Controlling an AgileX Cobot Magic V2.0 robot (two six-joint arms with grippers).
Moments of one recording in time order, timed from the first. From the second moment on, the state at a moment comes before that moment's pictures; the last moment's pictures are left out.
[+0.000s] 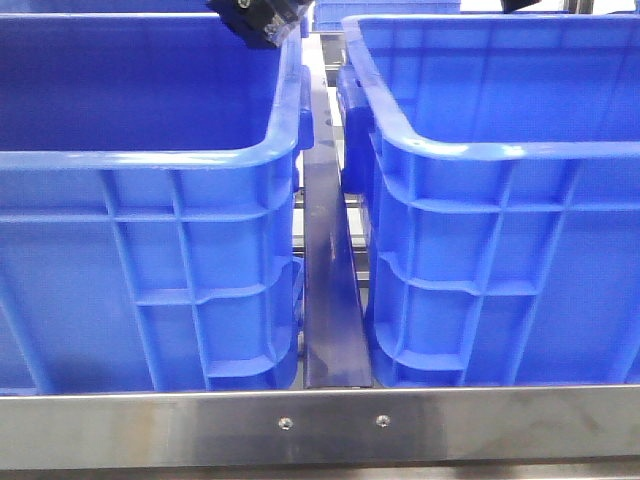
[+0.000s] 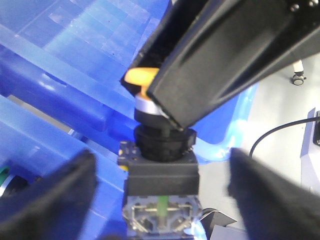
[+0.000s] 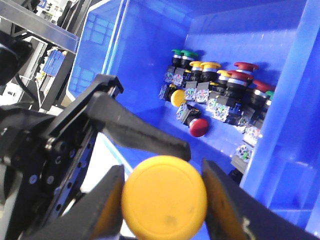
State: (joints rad) left arm -0.52 1.37 -1.21 -0.78 0.85 0.82; right arm 0.31 1.35 -1.01 1.38 0.82 -0.70
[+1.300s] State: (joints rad) left arm -0.52 1.37 -1.21 -0.78 0.88 0.82; right arm 0.08 1.68 -1.11 1.11 0.16 -1.14
